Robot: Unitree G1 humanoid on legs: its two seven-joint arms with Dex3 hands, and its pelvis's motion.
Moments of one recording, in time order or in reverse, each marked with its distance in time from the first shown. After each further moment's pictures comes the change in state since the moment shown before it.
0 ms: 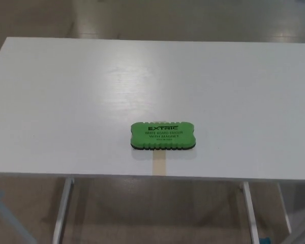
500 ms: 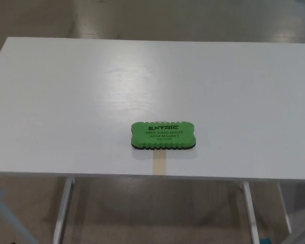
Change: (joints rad) left_arm 0.002 -0.003 0.001 0.049 -0.012 -0.208 0.036; right_arm 0.003 0.021 -0.014 0.040 0.008 -0.195 -0.068
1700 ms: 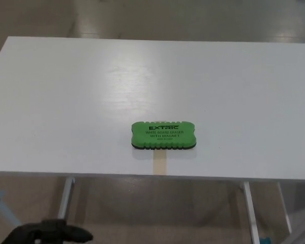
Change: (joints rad) left_arm 0.107 0.238 -0.296 -0.621 -0.198 0.138 -0.627; right_arm 0.001 -0.005 0.069 0.016 -0.001 -0.055 0.083
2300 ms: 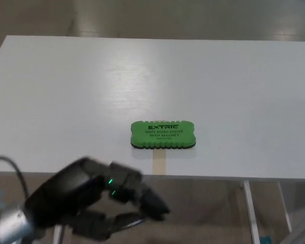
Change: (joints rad) left_arm -0.194 0.070 -0.160 -0.657 -0.197 0.251 -0.122; right_arm -0.002 -0.011 0.016 0.029 -0.002 -0.003 0.021
